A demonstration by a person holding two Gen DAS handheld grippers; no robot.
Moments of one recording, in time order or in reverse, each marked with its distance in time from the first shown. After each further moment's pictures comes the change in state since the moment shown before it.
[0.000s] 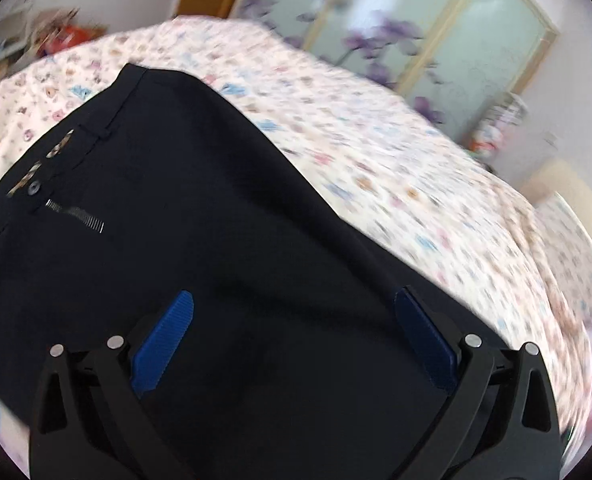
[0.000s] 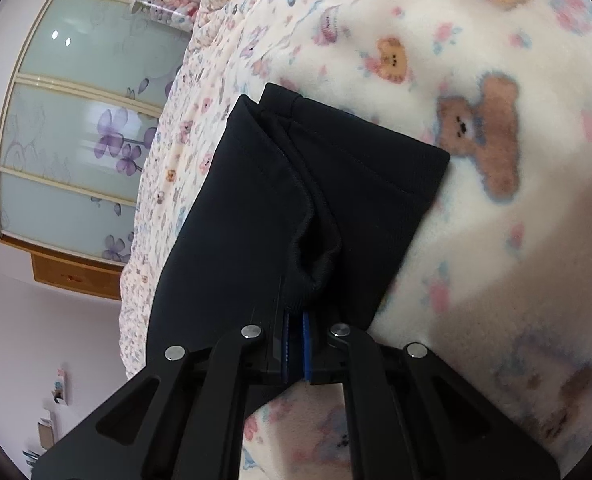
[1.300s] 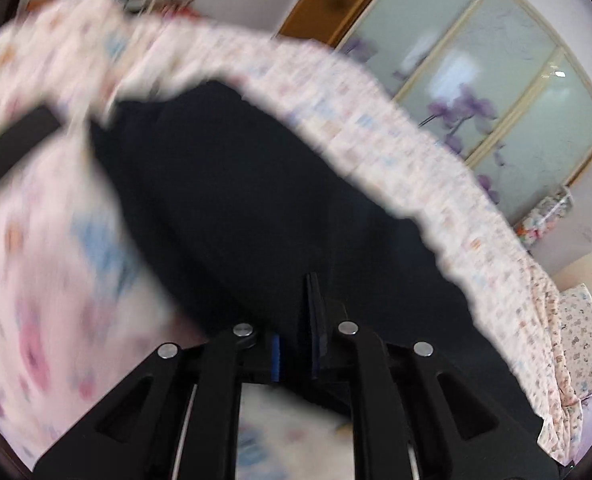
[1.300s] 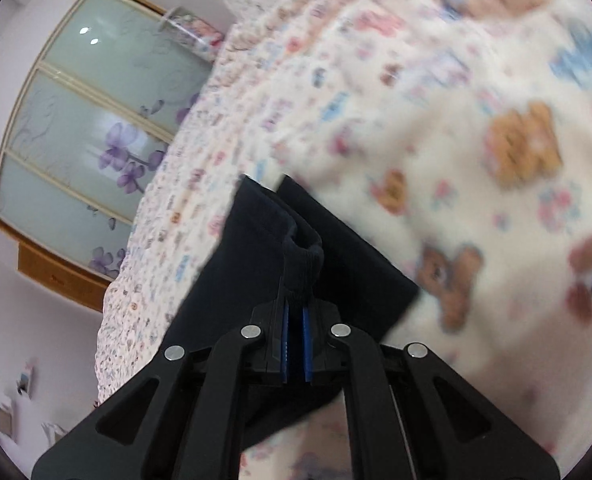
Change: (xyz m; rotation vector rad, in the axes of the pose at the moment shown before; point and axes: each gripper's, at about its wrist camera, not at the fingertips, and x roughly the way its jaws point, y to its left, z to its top) left arm -0.101 0.131 -0.127 -0.306 -0.141 0.135; right arm -0.039 0.002 0.024 -0.107 -0.172 -0.032
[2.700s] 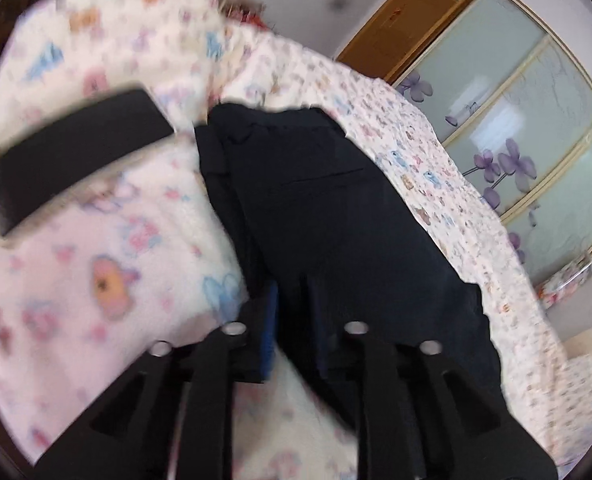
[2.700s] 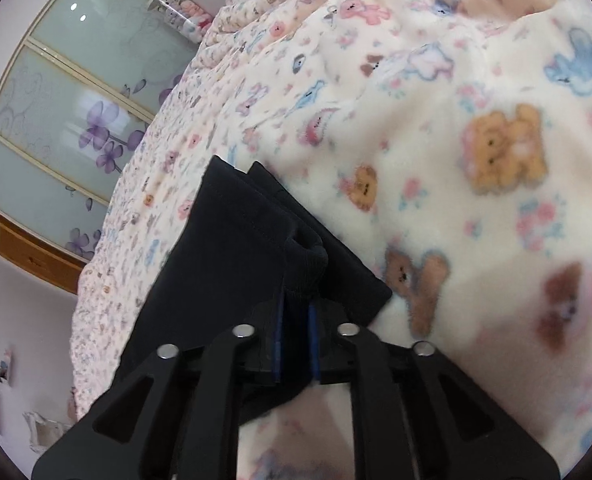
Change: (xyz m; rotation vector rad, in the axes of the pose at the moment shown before) left arm -0.015 0.056 0.041 -0.132 -0.149 0.106; right arm -0.001 0.000 0.002 -0.051 0.049 -0.082
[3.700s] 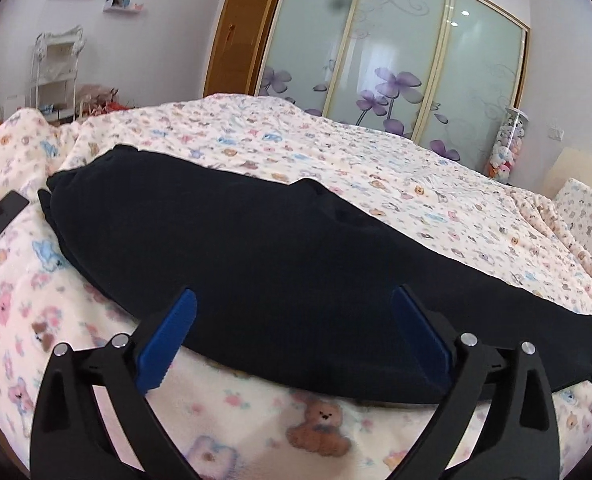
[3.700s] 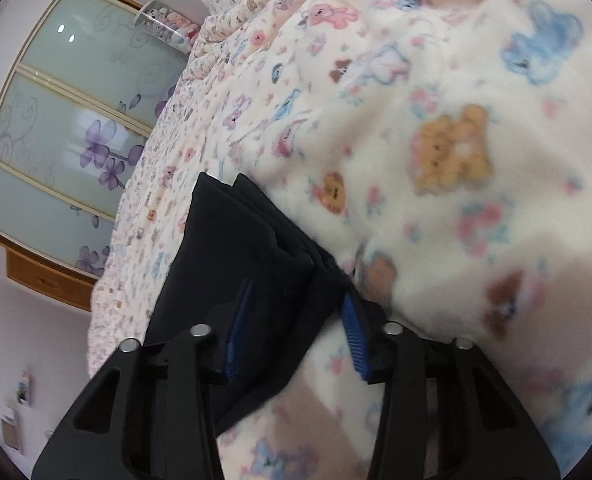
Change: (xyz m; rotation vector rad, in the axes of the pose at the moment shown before) left arm -0.046 -0.135 -0.138 0.530 -0.099 -0.197; right arm -0.007 -0.013 0.000 0.059 -0.006 0.008
